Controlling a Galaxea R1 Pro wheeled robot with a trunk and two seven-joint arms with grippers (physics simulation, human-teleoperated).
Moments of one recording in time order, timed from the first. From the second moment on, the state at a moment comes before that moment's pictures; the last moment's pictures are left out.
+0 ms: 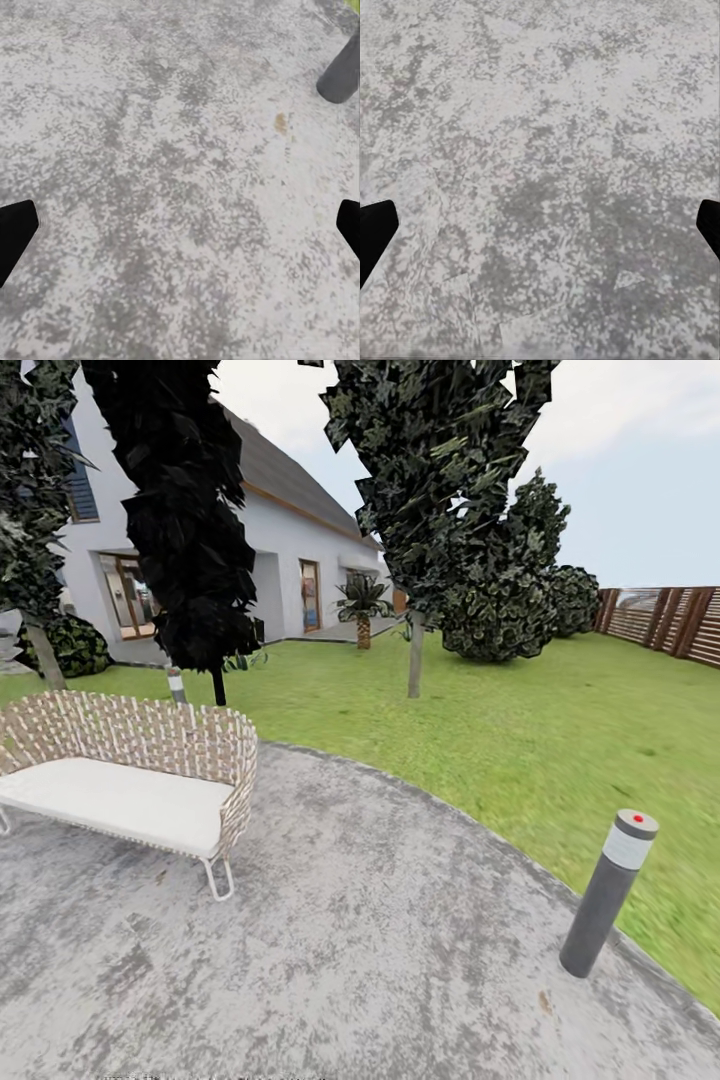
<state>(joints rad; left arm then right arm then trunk) -0.19 0.06 0.01 -0.32 0.01 -0.28 0.00 -0.03 -0.05 0.01 -0.54 0.02 -0.33 -0.10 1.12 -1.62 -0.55</state>
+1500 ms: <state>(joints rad) -0.19 0.06 0.06 -0.32 0.01 -0.28 0.00 -0.03 -0.05 0.01 -0.54 0.06 -0.33 -0.10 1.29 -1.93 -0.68</state>
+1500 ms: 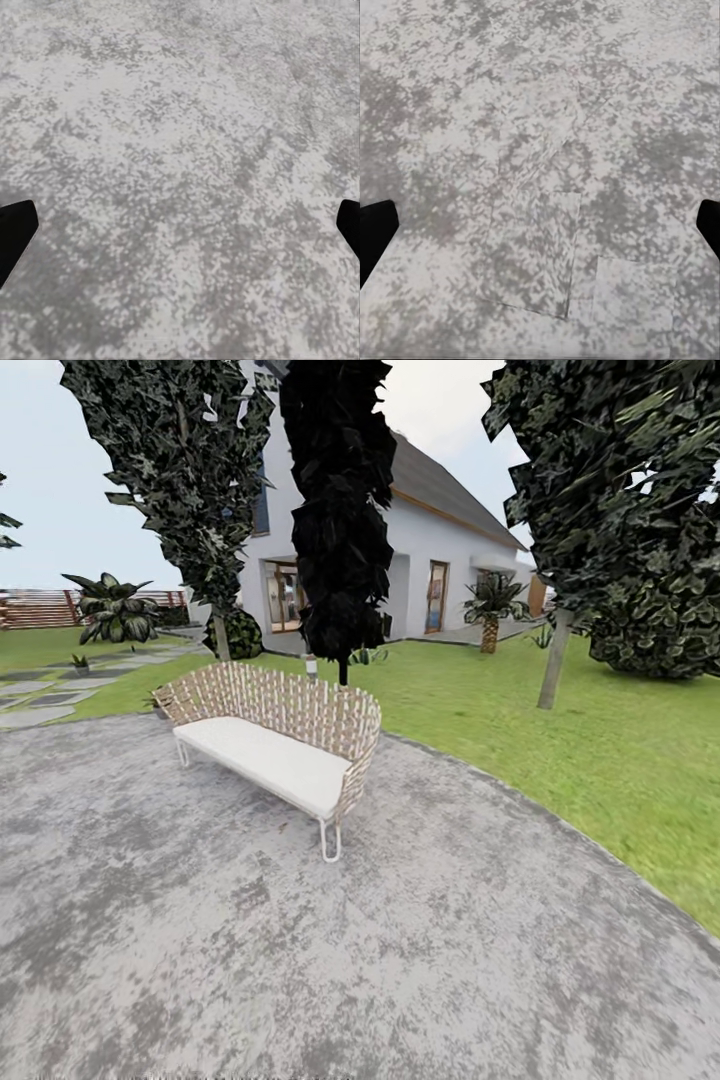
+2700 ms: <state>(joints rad) -0.19 0.06 0.06 -0.32 0.01 -0.28 0.00 -0.03 -0.05 0.01 -0.54 0.06 -0.33 -0.10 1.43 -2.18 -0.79</state>
